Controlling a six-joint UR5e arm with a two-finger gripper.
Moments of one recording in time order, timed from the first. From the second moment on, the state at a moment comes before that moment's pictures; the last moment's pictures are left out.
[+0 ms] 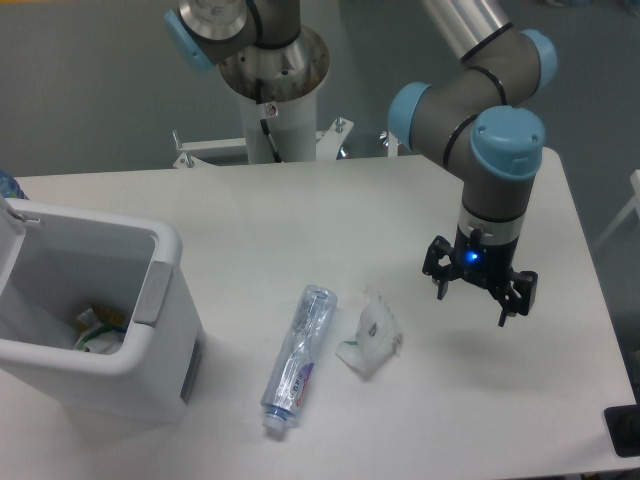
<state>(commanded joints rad) 2.65 -1.98 -1.62 -0.88 1.43 1.25</state>
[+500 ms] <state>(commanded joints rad) 2.66 -1.98 -1.71 -0.80 1.42 1.22</state>
